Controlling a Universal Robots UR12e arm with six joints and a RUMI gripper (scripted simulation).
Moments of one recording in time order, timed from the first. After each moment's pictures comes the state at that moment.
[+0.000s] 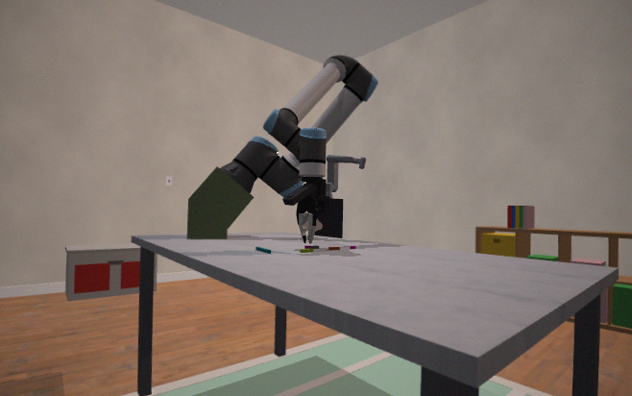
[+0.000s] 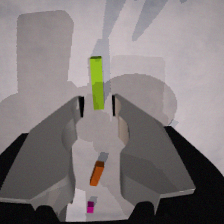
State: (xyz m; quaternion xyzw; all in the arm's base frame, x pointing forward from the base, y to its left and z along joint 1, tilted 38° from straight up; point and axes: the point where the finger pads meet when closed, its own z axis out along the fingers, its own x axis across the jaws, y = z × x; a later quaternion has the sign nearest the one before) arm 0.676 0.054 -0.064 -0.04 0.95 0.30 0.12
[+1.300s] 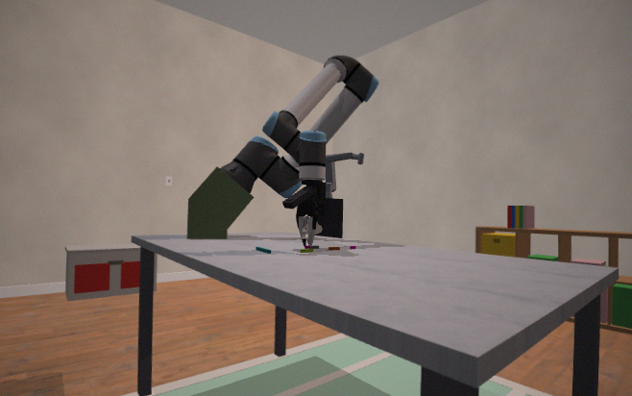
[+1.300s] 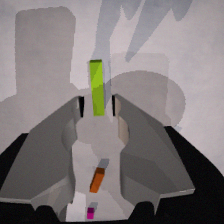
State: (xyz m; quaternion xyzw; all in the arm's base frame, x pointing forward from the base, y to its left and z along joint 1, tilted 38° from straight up) arm 0.678 0.060 -0.073 -0.04 0.95 0.30 0.12
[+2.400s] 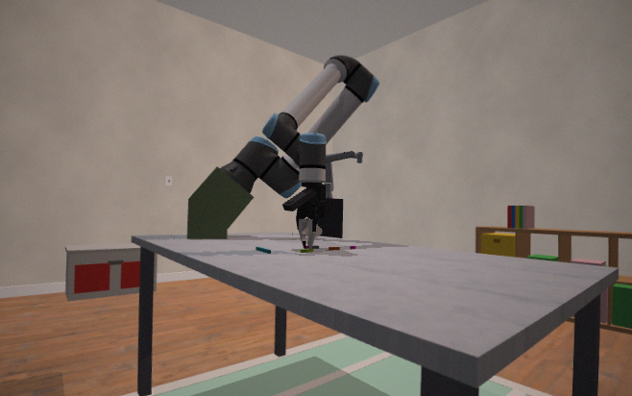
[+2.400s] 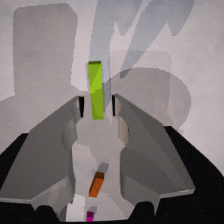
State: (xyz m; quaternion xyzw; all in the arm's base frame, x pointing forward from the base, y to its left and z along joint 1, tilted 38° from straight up) arm 0.679 0.065 -0.079 -0.04 0.95 0.30 0.12
